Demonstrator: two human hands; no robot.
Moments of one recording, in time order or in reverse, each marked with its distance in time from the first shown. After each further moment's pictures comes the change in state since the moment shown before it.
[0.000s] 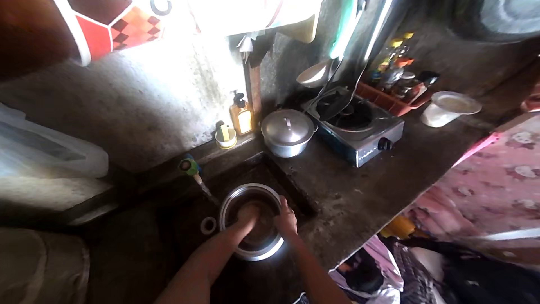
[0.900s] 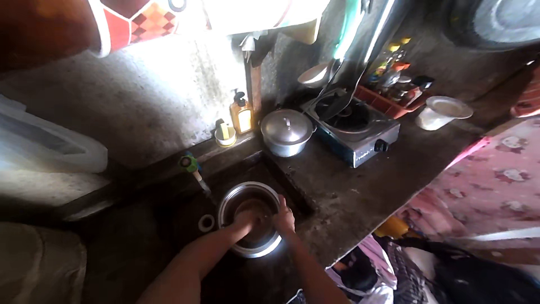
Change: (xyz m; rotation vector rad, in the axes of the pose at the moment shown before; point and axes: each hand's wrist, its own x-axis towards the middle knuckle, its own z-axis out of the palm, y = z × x) left_hand -0.020 -0.006 -0.009 0.069 -0.094 0.042; right_hand -0.002 -0.002 0.001 -0.002 0.008 0.025
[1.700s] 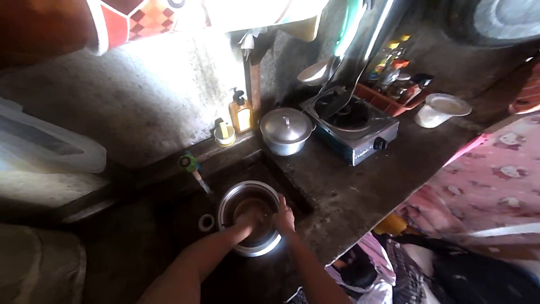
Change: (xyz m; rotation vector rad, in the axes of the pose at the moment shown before) left_hand -0.003 0.002 0.008 0.004 -0.030 0.004; right_hand 0.001 0.001 0.000 0.007 -0.008 0.003
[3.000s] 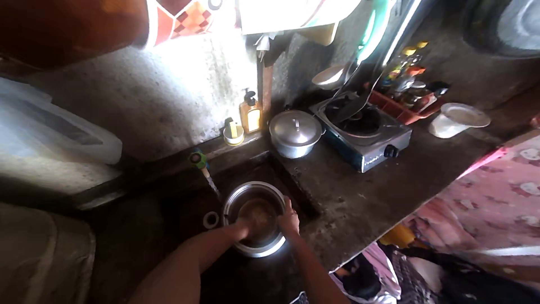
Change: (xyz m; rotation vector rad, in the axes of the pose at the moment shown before) left_hand -0.010 -0.027 -0.005 0.043 -0.093 0.097; right_hand -0.002 -0.002 -0.001 -0.020 0.015 0.001
